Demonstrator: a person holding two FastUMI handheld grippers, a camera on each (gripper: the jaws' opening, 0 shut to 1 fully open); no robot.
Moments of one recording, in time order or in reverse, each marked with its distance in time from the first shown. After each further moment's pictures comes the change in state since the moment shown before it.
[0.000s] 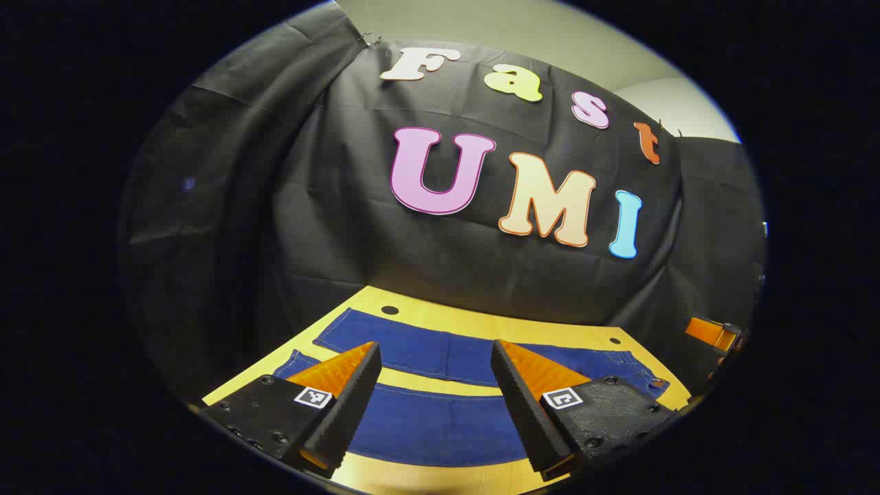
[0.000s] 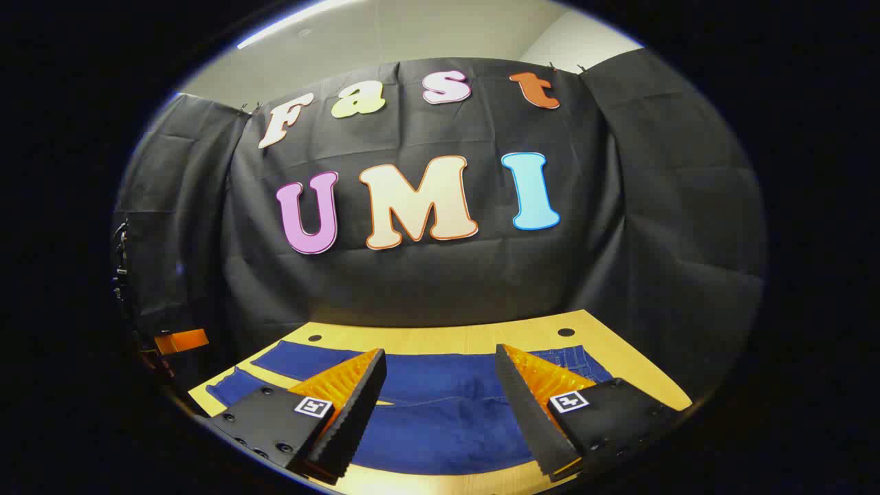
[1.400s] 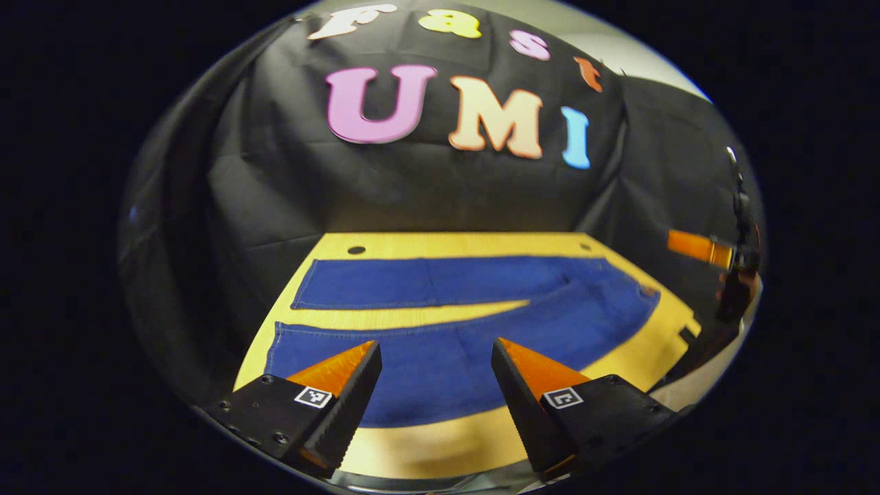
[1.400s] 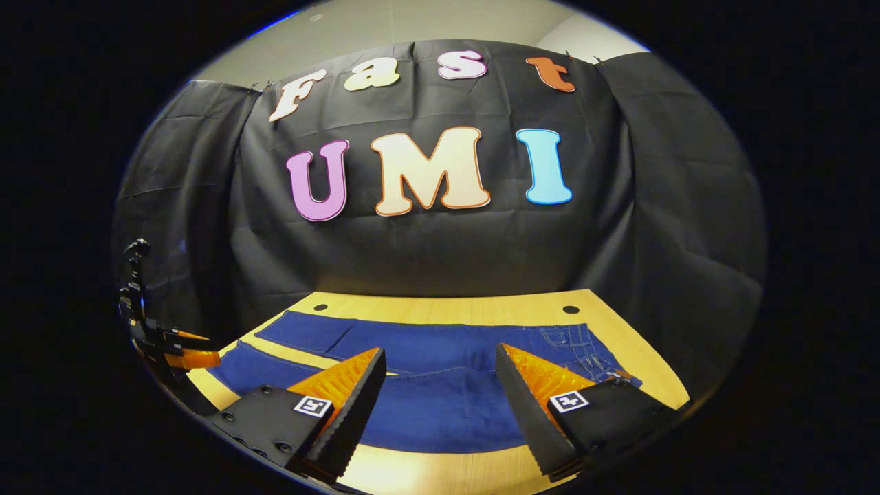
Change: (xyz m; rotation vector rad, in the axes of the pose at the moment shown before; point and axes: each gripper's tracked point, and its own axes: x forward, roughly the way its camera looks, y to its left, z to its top) left arm -0.019 0.041 -0.108 0.301 0.399 -0.298; right arm -0.007 0.014 -0.048 -0.025 0.109 0.022
